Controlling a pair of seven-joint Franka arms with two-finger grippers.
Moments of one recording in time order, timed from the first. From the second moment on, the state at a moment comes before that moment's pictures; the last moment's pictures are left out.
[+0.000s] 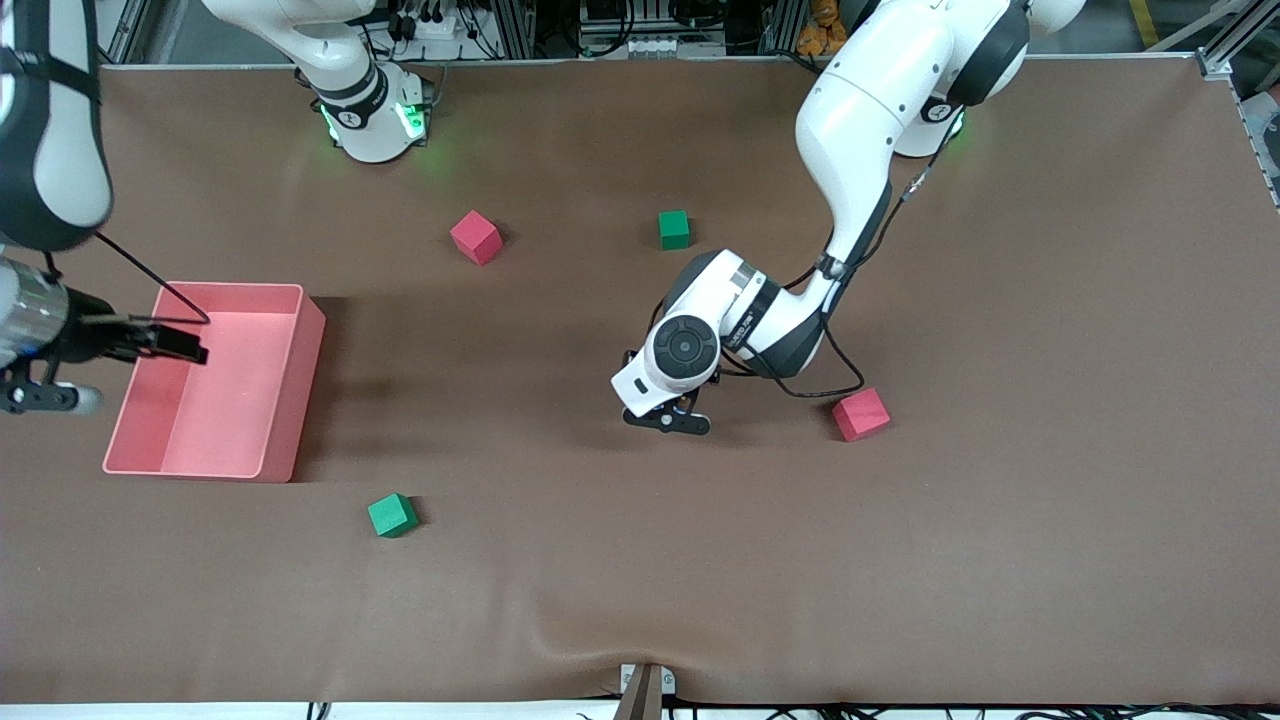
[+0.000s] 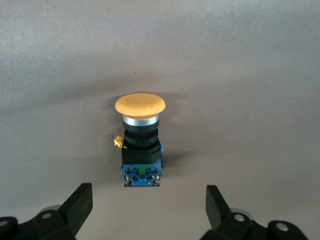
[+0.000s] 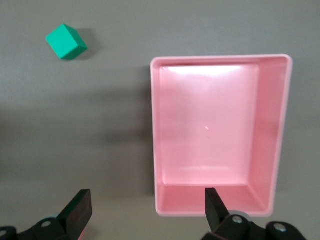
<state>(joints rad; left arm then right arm) -0.65 0.92 -0.09 -1.21 -0.12 1.95 -0.48 0.05 0.17 -0.19 -1.63 0.05 1.67 -0.09</state>
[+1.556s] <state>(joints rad) -0.66 0.95 -0.07 -1.21 -0.09 1.96 -0.47 -0.09 0.17 -0.17 -1.43 0.04 1.44 -0.18</state>
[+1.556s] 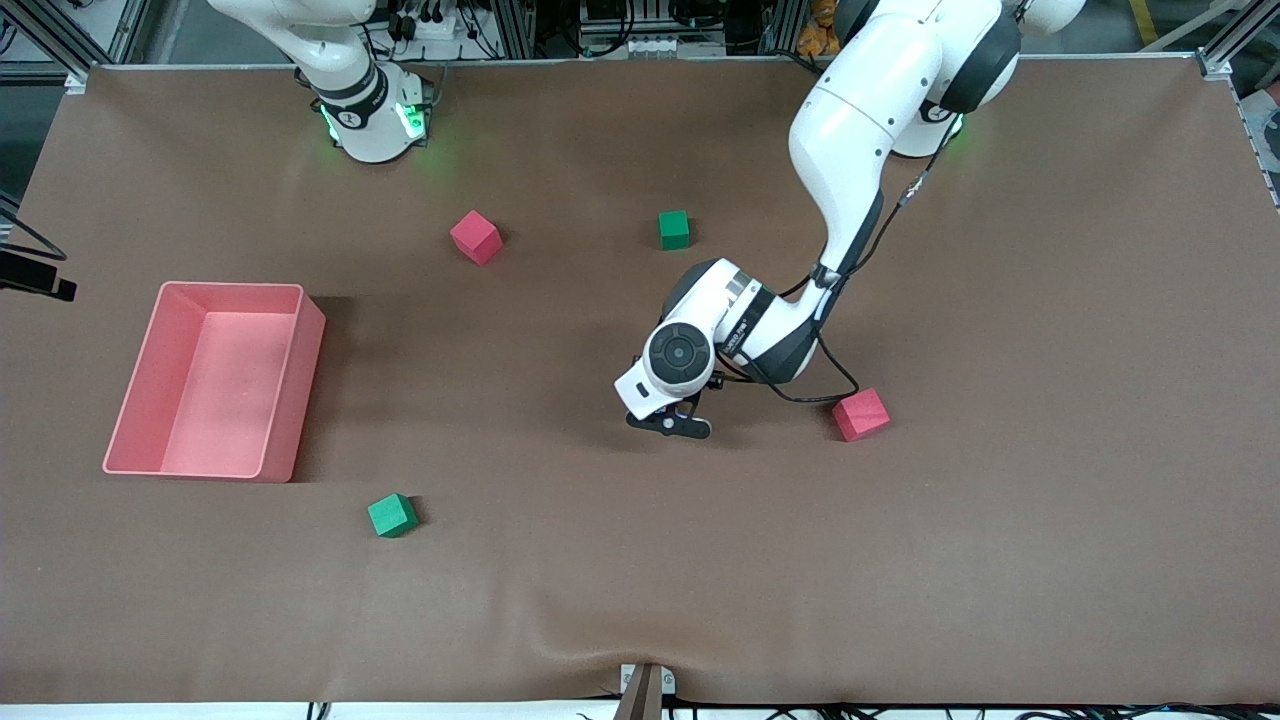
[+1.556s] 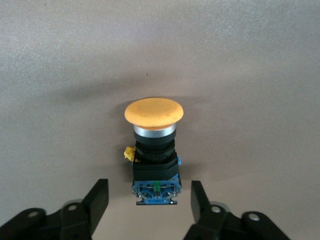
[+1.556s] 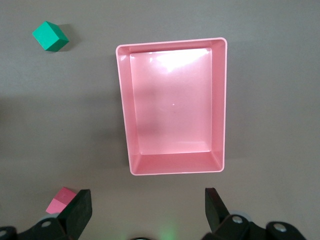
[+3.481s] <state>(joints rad) -0.65 0.91 -0.07 -1.18 -0.09 2.00 -0.48 -0.02 0.00 -0.03 -1.43 -0.02 1.34 -0.02</state>
